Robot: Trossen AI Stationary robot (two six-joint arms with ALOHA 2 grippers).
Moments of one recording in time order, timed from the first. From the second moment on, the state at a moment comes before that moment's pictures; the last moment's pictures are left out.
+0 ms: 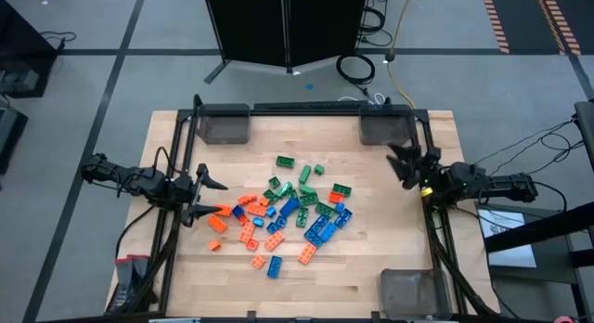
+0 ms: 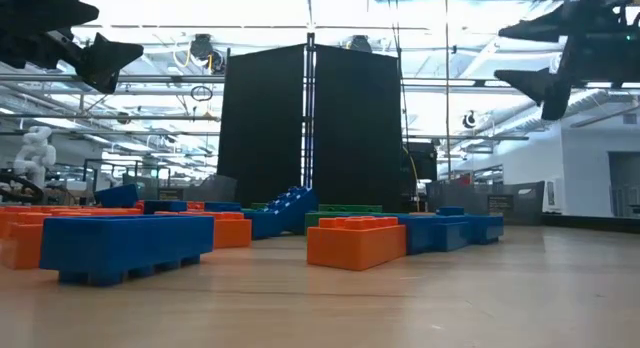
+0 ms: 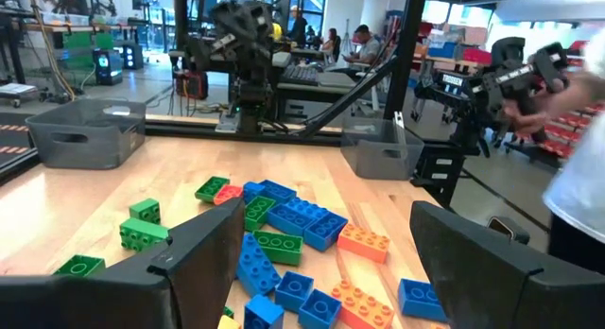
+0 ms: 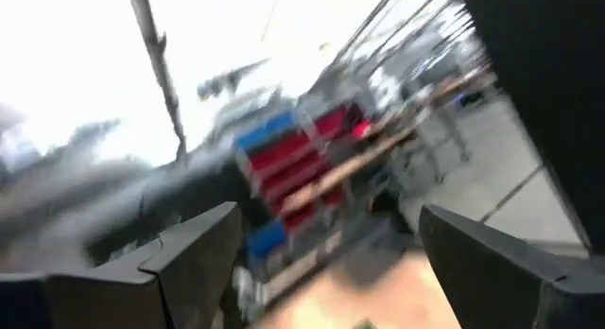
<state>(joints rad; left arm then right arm) -0.36 0.00 0.13 -0.15 -0.19 -0.10 0.06 0.01 0.01 0.38 0.60 0.41</state>
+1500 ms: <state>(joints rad) -0.35 0.01 0.13 0.34 -0.72 -0.35 0.01 1.41 1.45 -0.91 0.32 0.31</state>
